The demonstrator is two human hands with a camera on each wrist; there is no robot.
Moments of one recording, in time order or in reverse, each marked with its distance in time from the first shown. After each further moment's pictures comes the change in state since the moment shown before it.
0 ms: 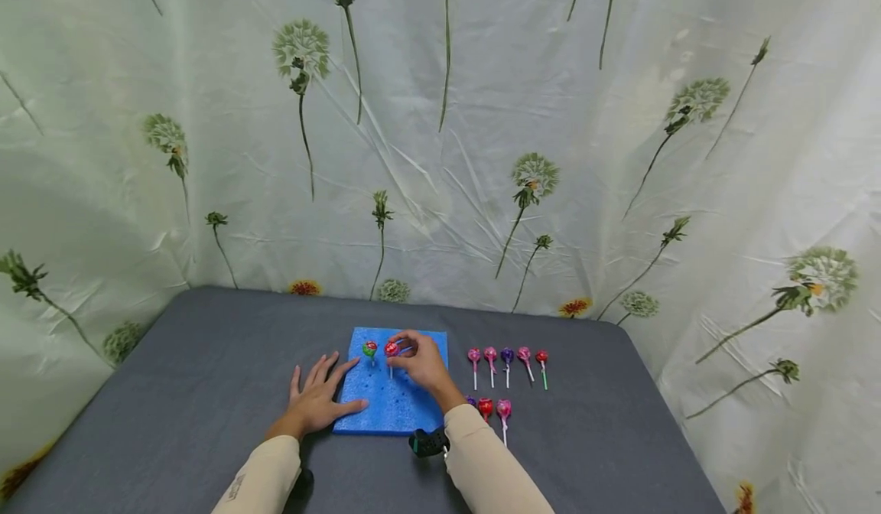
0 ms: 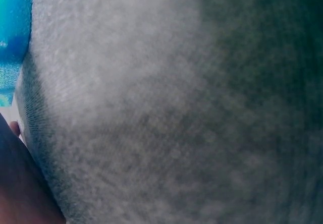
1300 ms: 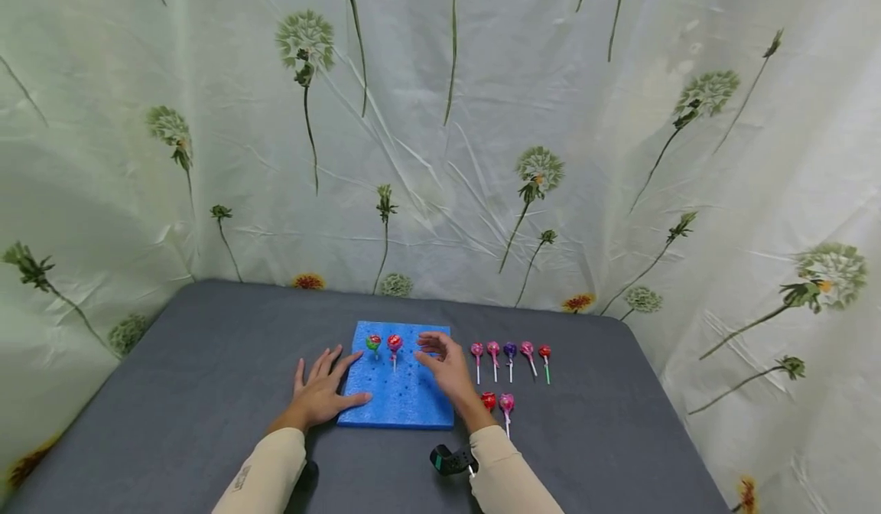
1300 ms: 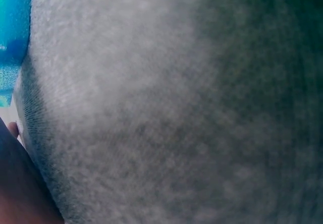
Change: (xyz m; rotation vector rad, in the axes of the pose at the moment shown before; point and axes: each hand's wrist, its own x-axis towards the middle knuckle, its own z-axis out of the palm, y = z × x) left_hand -0.007 0.005 -0.003 -0.013 0.039 0.025; right_hand -0.047 -0.024 -0.029 0.171 0.076 -0.097
